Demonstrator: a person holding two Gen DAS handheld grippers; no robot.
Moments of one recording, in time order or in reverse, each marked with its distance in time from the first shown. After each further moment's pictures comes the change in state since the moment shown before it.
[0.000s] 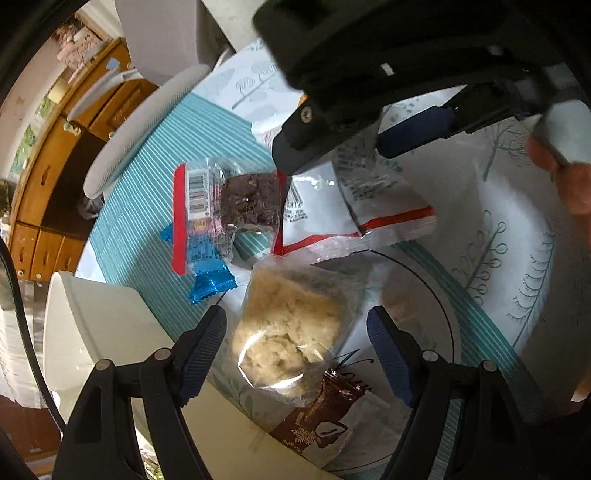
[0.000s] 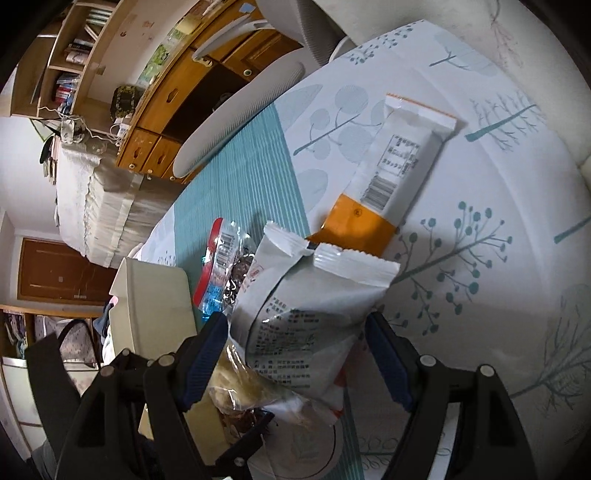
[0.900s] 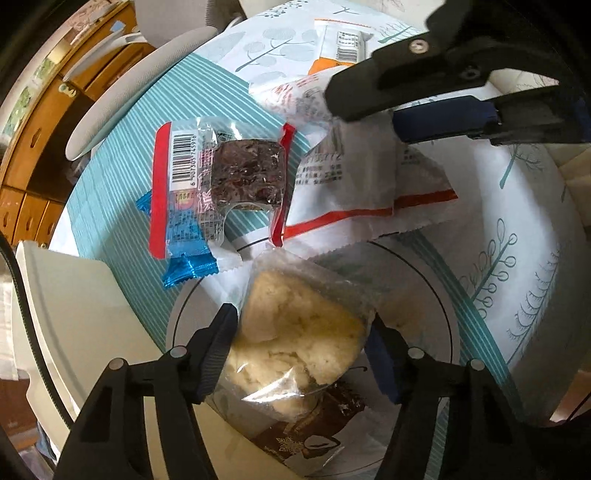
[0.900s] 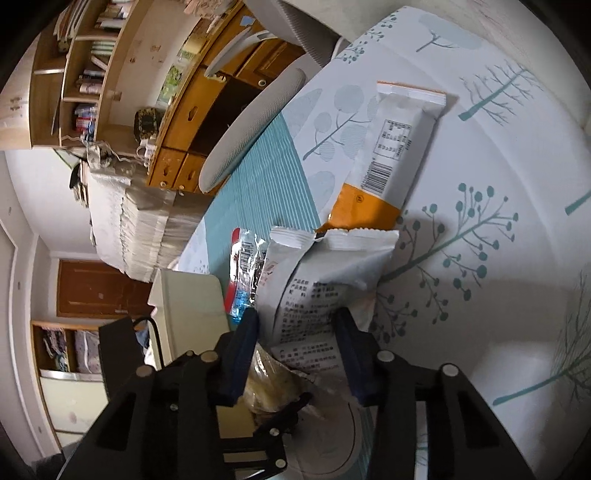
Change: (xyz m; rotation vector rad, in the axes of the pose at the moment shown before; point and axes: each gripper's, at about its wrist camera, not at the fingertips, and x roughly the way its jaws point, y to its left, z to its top) left arm 0.021 0.010 -0.005 -0.105 0.066 -0.063; right arm -0.012 -0.025 -0.007 0.090 -0.025 0.183
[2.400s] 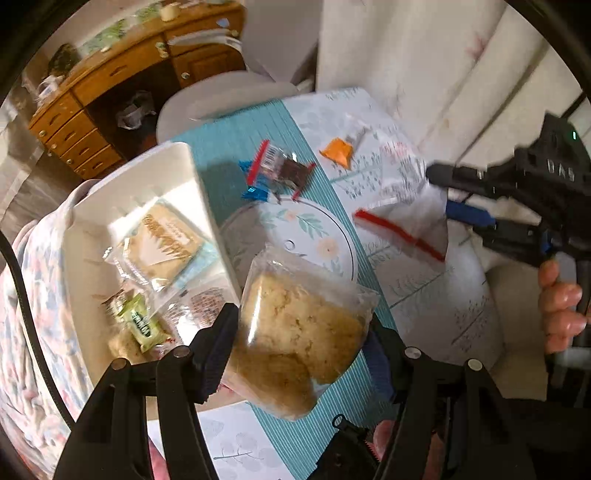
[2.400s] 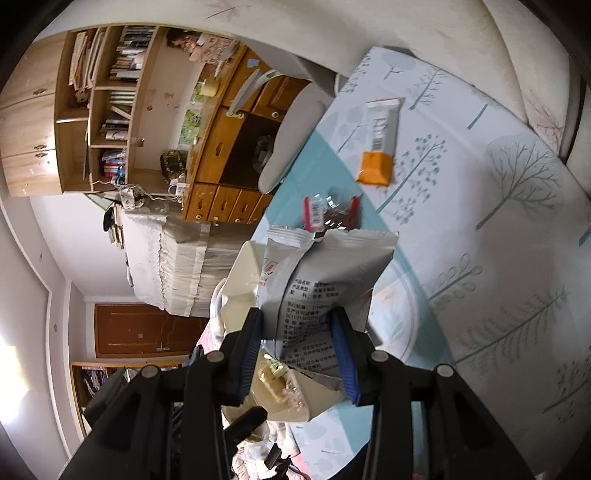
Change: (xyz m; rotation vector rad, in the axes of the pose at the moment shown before) left arm -0.190 0.016 -0.126 -0.381 -0.187 -0.106; right arm -0.110 0.053 -0.097 0.133 -0.118 0.121
